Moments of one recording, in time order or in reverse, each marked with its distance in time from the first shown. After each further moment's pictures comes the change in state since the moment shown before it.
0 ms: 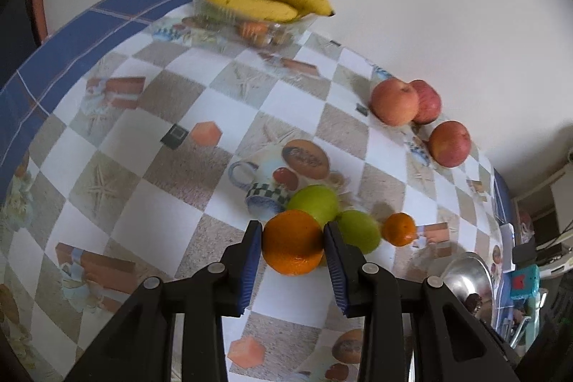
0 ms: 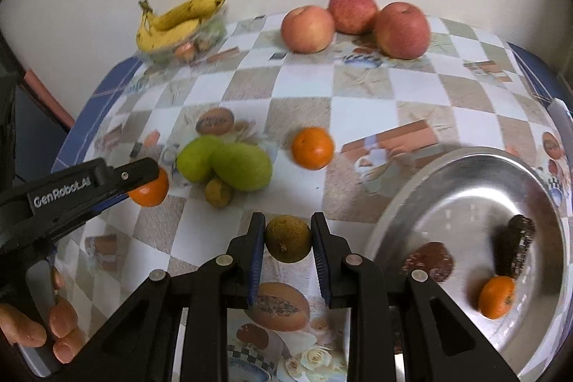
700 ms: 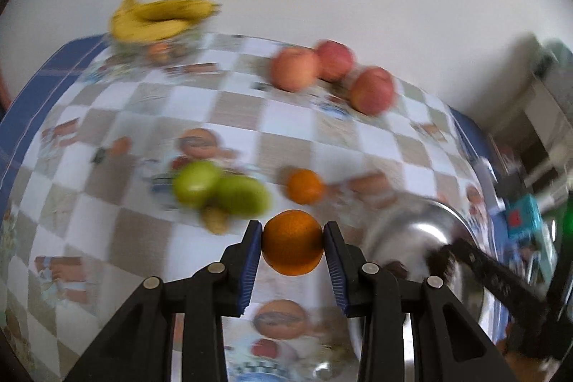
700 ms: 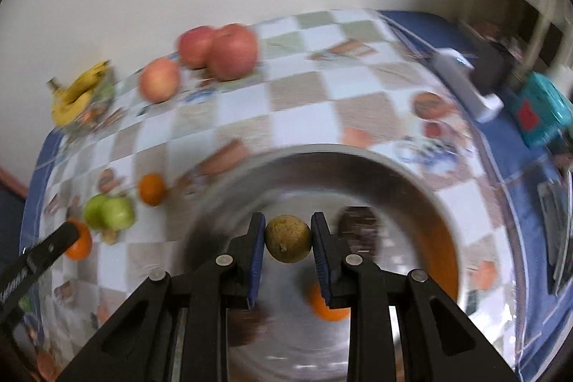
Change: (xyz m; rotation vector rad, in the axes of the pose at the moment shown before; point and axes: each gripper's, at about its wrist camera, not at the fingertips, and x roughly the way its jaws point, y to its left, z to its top) left arm -0.005 -0.109 -0.050 0.293 0.004 -0.056; right arm -0.046 -0.138 -0.007 0.285 -0.036 -0.221
